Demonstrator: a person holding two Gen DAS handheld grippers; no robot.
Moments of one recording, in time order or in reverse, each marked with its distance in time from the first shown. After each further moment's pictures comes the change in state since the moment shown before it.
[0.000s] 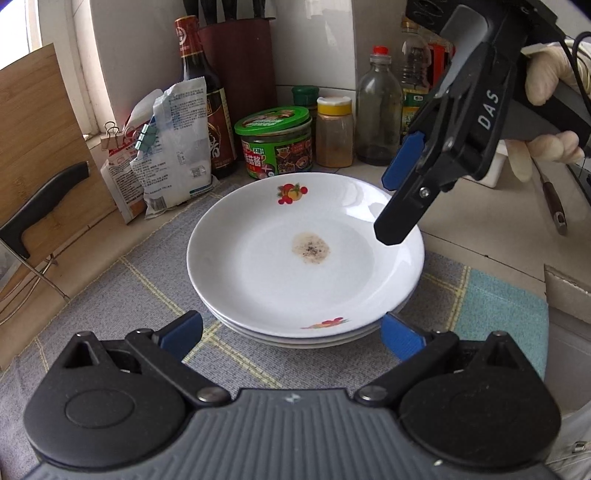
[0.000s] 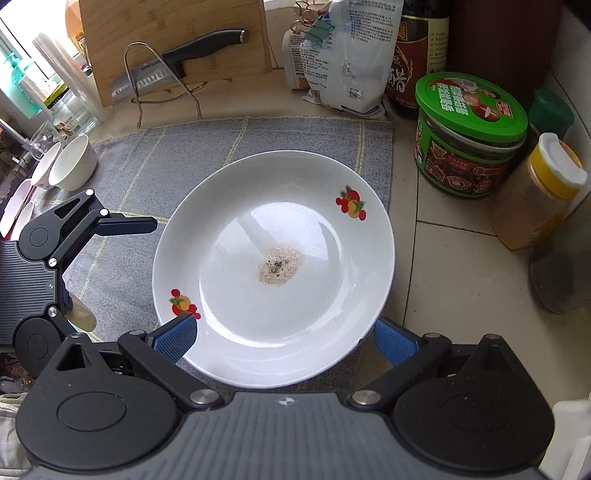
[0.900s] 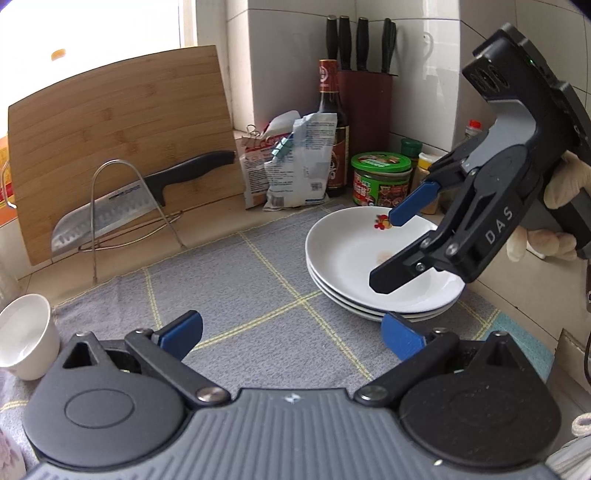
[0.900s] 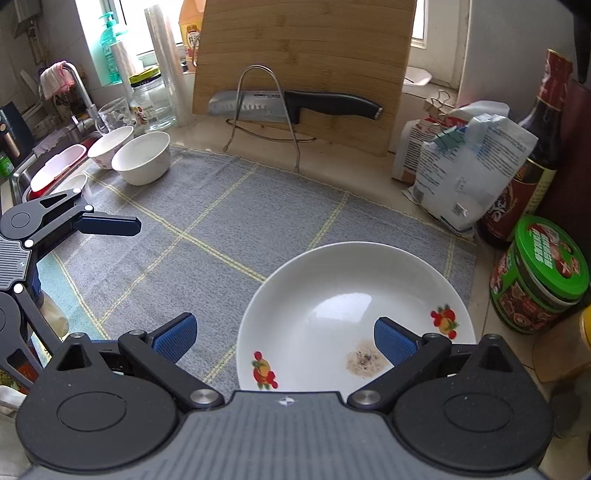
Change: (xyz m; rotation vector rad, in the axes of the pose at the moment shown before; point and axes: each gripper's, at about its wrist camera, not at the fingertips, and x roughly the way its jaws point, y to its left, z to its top) left arm -0.091 0.017 -0.035 -0.299 -0.088 0.264; right arm 0.009 0.087 0.014 -0.323 -0.176 0.025
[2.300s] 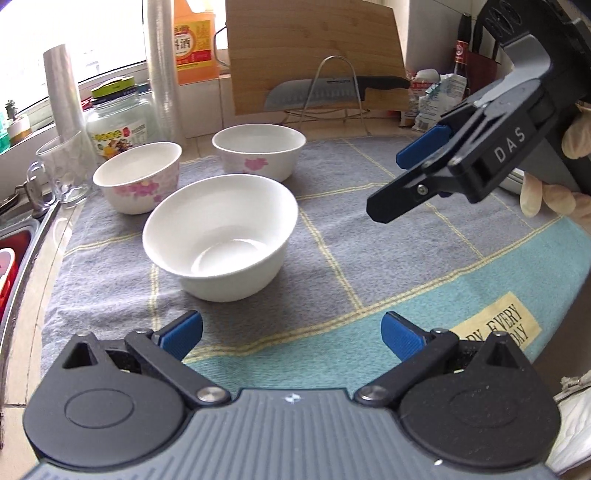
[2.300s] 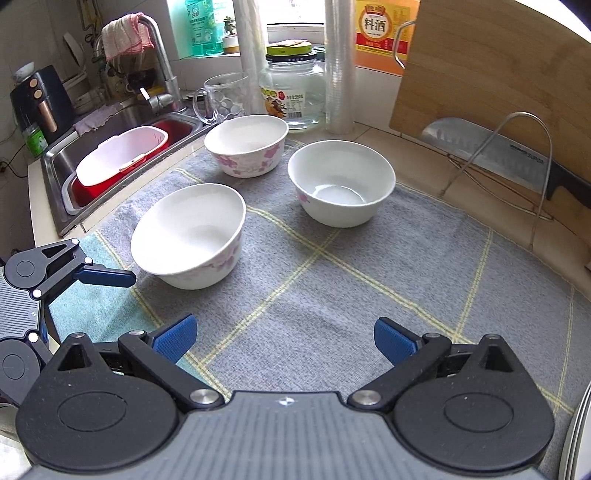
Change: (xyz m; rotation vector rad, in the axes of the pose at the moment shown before) left arm -0.129 0.212 -0.163 -0.154 0.111 0.127; right arm 0.119 0.271 0.086 -0.106 0.000 0.050
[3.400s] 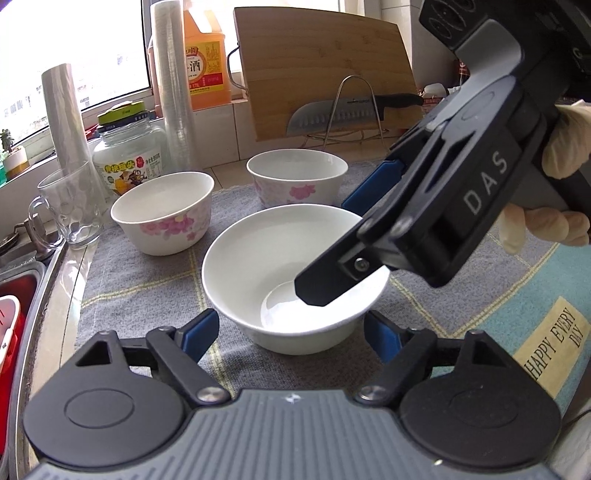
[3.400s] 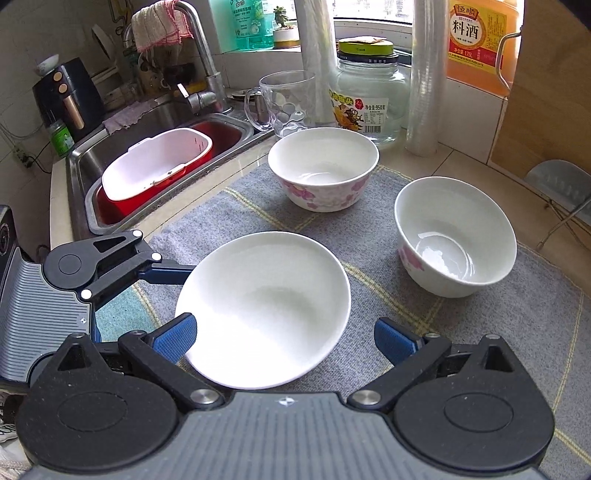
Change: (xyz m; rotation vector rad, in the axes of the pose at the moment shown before) left arm 0.026 0.045 0.011 0.090 -0.097 -0.014; right arm 0.070 0.044 0.057 -0.037 0.006 0.122
